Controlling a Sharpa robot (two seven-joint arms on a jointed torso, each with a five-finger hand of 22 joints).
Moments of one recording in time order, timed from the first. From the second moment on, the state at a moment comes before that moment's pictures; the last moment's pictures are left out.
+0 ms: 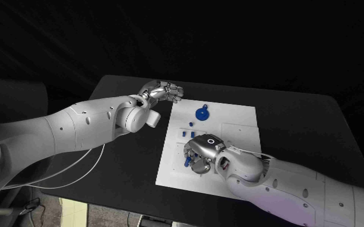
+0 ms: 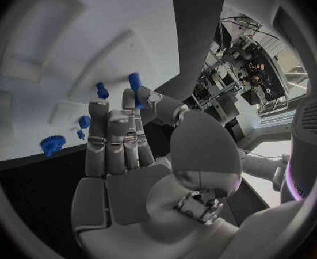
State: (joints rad) left arm 1.22 -0.73 -0.10 1.22 -0.14 -0.23 0.30; left_hand 1.05 -0.08 0.54 -0.27 0.08 0.85 0.18 0.27 0.51 1.15 0.13 0.07 0.15 0.88 0.13 0.51 0.37 0.05 0.63 0.03 0.62 1.17; right arm 1.02 -0.46 -0.15 1.43 -1.77 -0.32 -0.21; right_hand 1.09 -0.15 0.87 -0.26 0.05 1.02 0.11 0.37 0.48 1.29 0.03 0.19 0.33 1.29 -0.07 1.17 0.87 0.21 1.20 -0.02 0.80 1.31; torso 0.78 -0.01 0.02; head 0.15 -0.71
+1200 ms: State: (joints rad) left arm 1.22 -0.73 -0.10 1.22 -0.14 -0.23 0.29; left_hand 1.05 -0.08 0.54 -0.27 0.08 0.85 0.18 0.27 0.51 1.15 0.13 0.07 0.15 0.88 0.13 0.51 0.37 0.05 0.63 0.03 0.62 1.17; right arm 1.02 -0.45 -0.17 1.43 -1.80 -0.28 -0.22; right_hand 1.07 -0.18 0.86 -0.26 0.05 1.02 0.12 0.36 0.48 1.28 0.04 0.18 0.33 1.29 -0.07 1.17 0.87 0.22 1.20 -0.02 0.80 1.31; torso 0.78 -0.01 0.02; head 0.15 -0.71
